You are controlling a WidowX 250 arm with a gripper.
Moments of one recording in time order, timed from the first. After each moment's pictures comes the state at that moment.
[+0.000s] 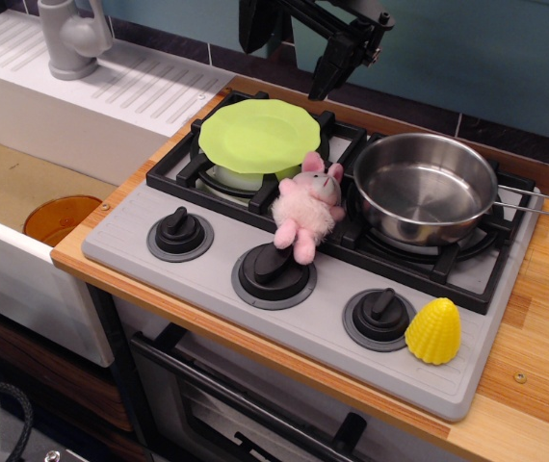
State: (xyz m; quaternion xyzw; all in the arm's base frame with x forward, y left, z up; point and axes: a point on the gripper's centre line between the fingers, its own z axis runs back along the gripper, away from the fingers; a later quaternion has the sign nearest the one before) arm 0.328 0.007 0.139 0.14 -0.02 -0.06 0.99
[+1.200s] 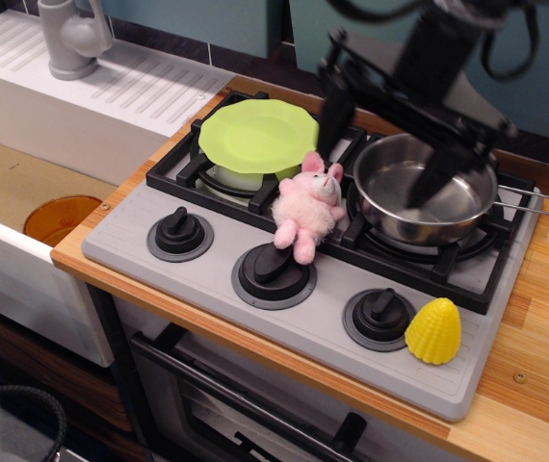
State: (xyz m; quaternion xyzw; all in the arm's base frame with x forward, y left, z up) arm 0.278 -0.089 0.114 0.13 -0.01 0.00 0.99
